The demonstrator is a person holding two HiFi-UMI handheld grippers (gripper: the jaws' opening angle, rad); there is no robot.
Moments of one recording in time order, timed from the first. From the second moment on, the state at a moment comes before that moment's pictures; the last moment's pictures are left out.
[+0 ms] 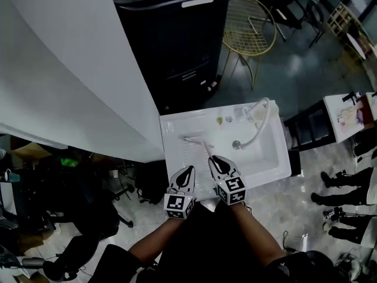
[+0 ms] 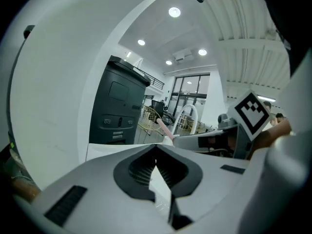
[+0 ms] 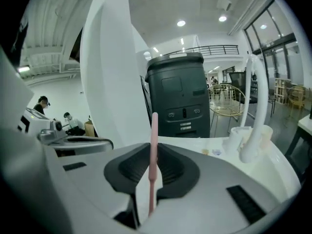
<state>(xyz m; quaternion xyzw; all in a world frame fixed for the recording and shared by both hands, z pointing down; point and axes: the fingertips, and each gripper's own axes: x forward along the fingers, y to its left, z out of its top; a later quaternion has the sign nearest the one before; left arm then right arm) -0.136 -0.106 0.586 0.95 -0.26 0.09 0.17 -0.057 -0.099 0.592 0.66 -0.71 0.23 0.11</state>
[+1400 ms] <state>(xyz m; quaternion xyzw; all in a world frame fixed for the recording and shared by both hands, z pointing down) 0.129 0.141 0.485 0.97 -0.21 0.06 0.10 0.168 0.160 0.475 0.72 -0.69 0.10 0.00</state>
